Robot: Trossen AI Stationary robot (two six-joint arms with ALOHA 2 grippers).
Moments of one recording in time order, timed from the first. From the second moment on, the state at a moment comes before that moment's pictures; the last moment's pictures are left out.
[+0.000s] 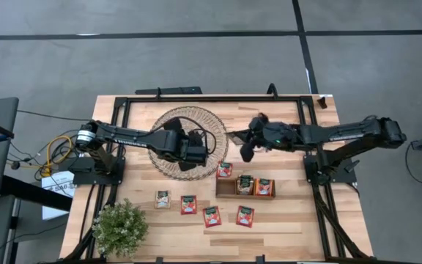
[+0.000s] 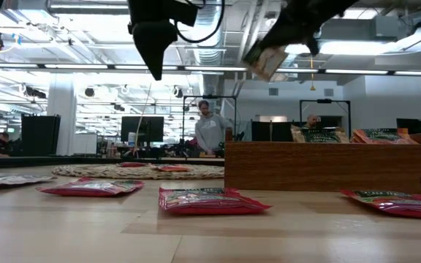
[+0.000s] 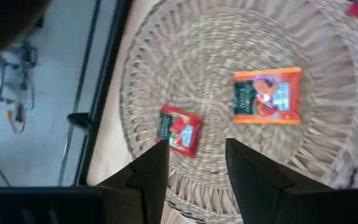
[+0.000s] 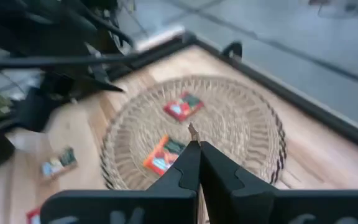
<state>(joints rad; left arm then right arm) -0.10 1.77 1.61 -1.34 -0.64 -0.43 0.05 1.18 0.90 -0.19 0.40 0.36</state>
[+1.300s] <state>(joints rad) -0.11 1.75 1.48 -1.19 -0.64 -0.44 0.89 1.67 0.47 0.51 1.49 1.31</state>
